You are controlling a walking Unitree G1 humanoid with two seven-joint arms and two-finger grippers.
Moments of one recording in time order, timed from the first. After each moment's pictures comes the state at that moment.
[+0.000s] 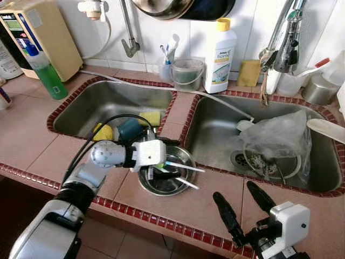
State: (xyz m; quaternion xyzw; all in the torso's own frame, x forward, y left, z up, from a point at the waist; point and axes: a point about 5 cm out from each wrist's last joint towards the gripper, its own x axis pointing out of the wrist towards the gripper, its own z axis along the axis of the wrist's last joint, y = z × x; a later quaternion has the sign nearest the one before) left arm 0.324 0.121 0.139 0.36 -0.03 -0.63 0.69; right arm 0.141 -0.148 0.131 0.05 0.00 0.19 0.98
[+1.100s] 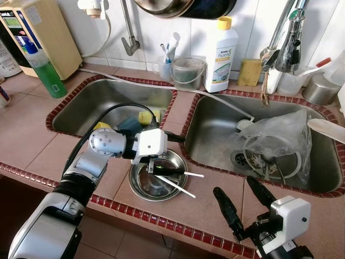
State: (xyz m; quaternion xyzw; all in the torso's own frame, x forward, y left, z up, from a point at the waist) left arm 0.330 0.107 0.158 0.32 -0.03 -0.66 0.68; right arm 0.147 -0.150 0.134 0.05 0.00 0.19 0.98
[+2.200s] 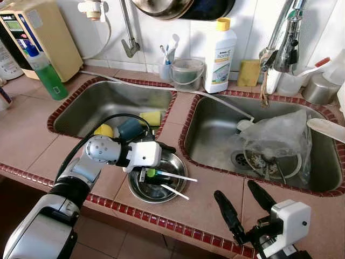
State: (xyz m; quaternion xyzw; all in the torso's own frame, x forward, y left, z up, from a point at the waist) left arm 0.327 0.128 0.137 0.35 0.03 -0.67 0.66; right arm 0.142 -0.150 0.129 0.05 0.01 0.18 0.98
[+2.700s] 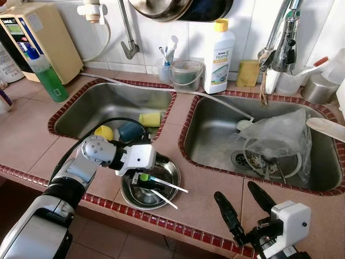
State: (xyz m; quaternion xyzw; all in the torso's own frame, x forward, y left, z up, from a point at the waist) left arm 0.323 0.135 0.131 0.33 0.09 -0.69 0.64; right arm 0.141 -0.151 0.129 0.05 0.01 0.18 0.98
